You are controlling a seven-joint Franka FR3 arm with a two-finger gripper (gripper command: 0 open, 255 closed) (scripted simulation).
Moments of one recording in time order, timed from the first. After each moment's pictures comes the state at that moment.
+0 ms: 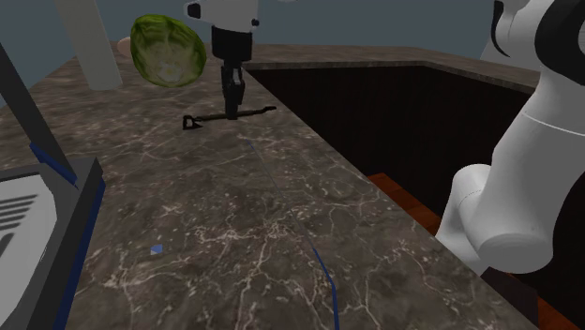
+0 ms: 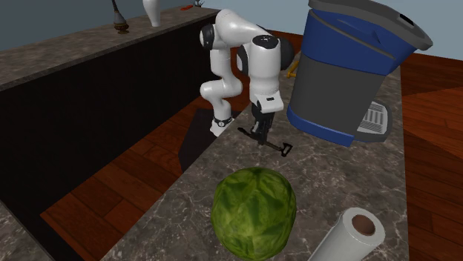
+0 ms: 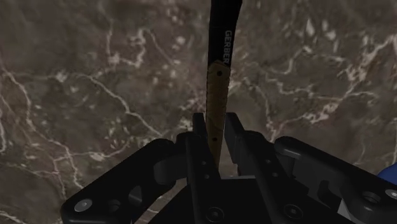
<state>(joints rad) 0.36 -0.03 0.03 -1.69 0.05 1.74 -0.70</state>
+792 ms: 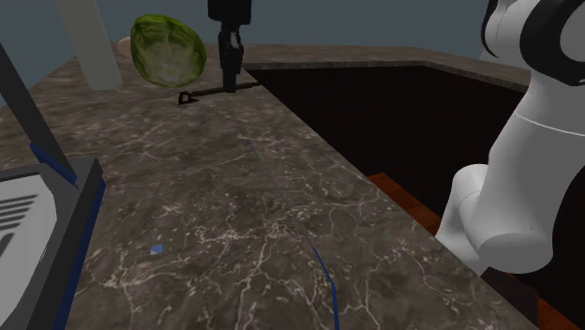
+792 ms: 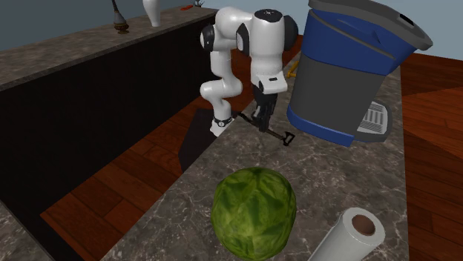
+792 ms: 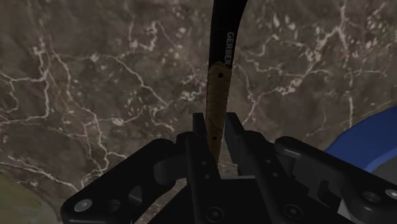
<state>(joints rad) 0.36 0.01 0.03 -1.48 0.05 1.57 -0.70</state>
